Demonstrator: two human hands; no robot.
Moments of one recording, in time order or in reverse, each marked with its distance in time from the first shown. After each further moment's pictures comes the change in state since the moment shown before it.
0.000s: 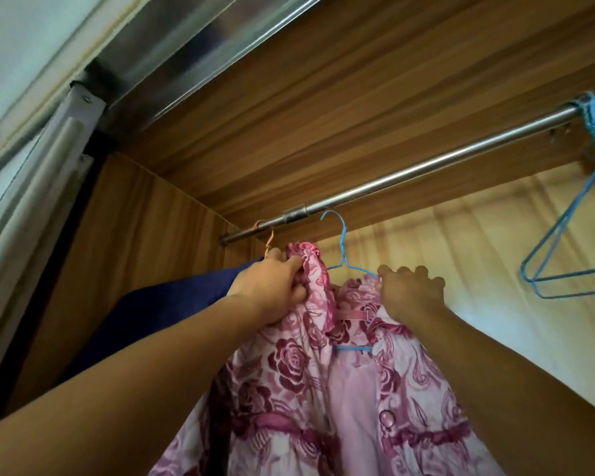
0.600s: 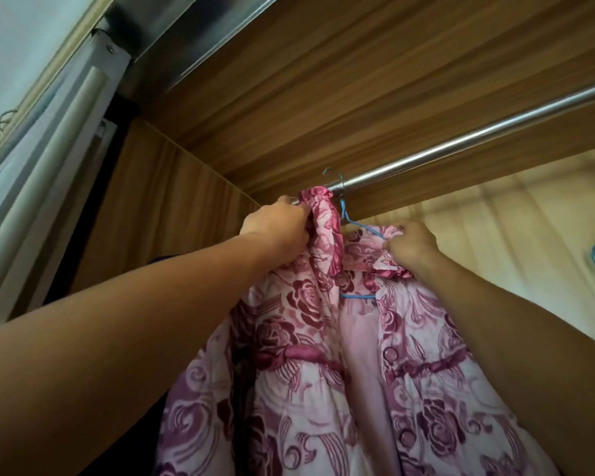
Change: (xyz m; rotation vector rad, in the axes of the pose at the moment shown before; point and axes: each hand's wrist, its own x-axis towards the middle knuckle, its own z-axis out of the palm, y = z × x) left_hand 0.030 -0.040 -0.031 0.124 0.086 -0.092; right_hand 0.059 -0.058 -0.003 0.895 0.058 0.145
